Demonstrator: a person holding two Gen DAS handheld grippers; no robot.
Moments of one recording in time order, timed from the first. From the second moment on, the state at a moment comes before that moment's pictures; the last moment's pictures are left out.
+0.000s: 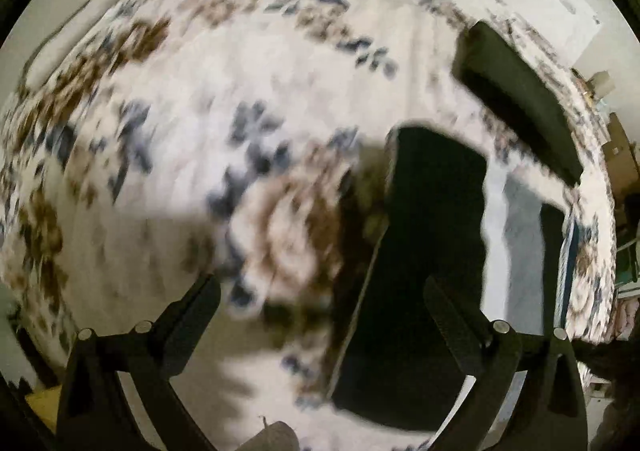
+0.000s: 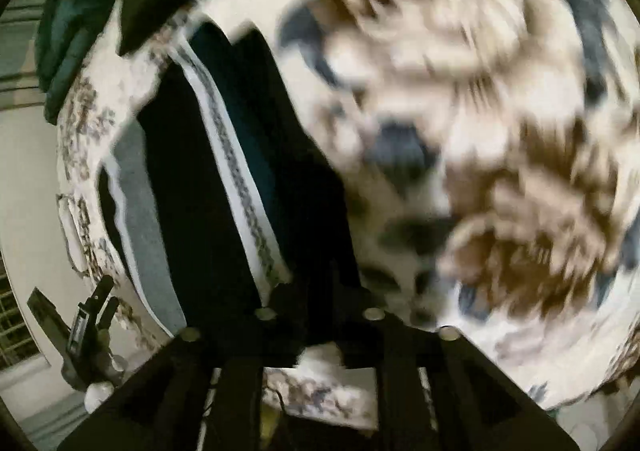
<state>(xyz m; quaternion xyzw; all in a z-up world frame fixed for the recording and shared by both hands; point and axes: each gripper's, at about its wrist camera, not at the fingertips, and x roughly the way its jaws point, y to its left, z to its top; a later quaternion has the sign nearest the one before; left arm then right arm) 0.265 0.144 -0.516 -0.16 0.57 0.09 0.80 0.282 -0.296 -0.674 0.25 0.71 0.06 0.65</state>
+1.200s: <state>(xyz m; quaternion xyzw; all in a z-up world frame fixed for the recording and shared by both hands) 0.240 0.162 -0.521 -0.15 0.61 0.11 0.77 0.244 -0.302 -0.741 0.35 0.75 0.10 0.55</state>
